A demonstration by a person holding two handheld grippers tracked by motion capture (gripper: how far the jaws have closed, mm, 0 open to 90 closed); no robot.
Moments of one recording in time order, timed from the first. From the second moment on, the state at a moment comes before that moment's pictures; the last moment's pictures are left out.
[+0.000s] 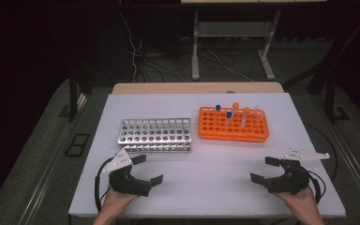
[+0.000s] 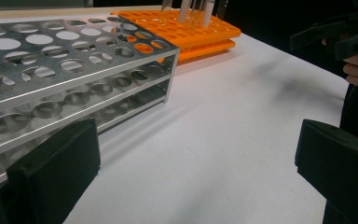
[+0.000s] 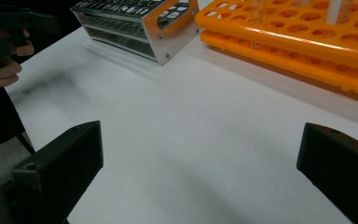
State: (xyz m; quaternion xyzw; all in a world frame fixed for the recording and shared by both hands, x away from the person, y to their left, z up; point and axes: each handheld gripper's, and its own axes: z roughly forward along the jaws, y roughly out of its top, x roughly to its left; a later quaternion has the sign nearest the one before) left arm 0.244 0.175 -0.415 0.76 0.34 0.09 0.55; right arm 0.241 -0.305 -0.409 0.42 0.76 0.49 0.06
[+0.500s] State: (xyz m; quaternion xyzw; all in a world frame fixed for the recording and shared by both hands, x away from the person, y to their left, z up) left arm 0.244 0.175 -0.415 0.76 0.34 0.09 0.55; right arm 0.240 -0.300 -0.410 0.42 0.77 0.48 0.05
